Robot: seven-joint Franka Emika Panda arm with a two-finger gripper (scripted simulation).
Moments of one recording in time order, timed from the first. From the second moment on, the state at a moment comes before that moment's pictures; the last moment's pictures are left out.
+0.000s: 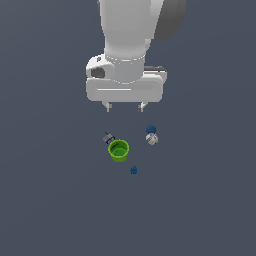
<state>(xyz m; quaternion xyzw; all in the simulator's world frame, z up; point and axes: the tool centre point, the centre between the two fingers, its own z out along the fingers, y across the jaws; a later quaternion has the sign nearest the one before) 0.006 -0.009 0.329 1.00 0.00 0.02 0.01</state>
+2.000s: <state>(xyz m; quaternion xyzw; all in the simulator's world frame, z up) -0.018 -0.076 0.210 0.99 0.13 0.00 0.00</state>
